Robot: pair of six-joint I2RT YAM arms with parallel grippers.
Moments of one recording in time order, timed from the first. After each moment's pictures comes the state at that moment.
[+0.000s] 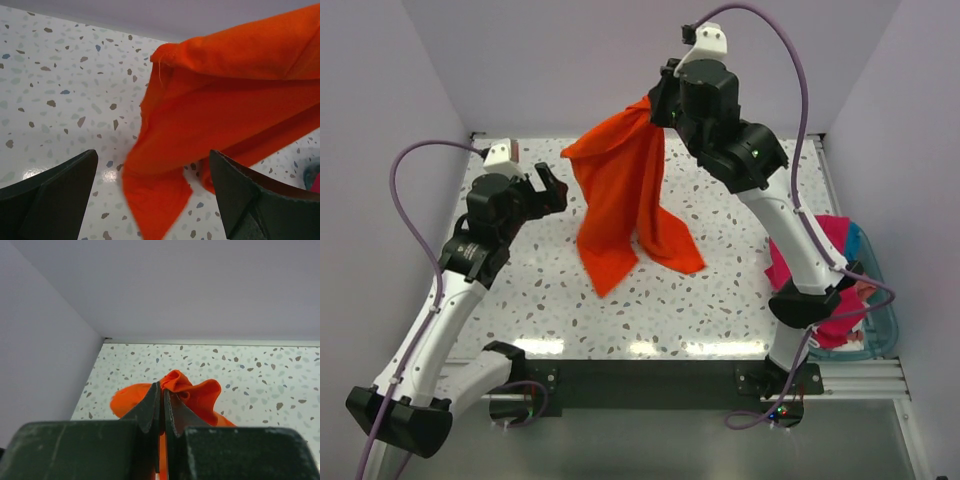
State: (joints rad) left arm -0.30 0.97 1.04 -0.39 -0.14 -0.40; right arm 0.78 1.83 2.47 -0.77 0.51 0.40
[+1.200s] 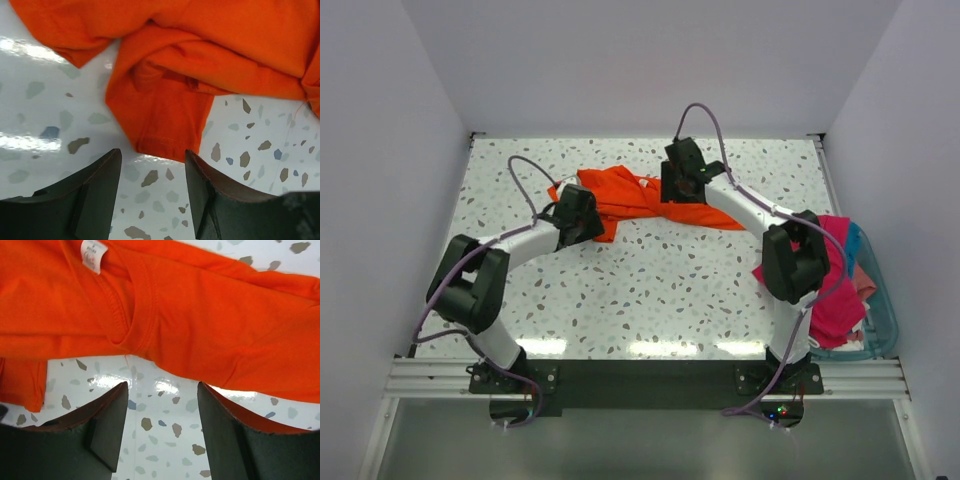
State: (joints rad) left arm -0.39 1.66 0.94 -0.13 -0.17 -0.68; right arm 0.50 1.95 1.62 -0.56 0.25 0.42
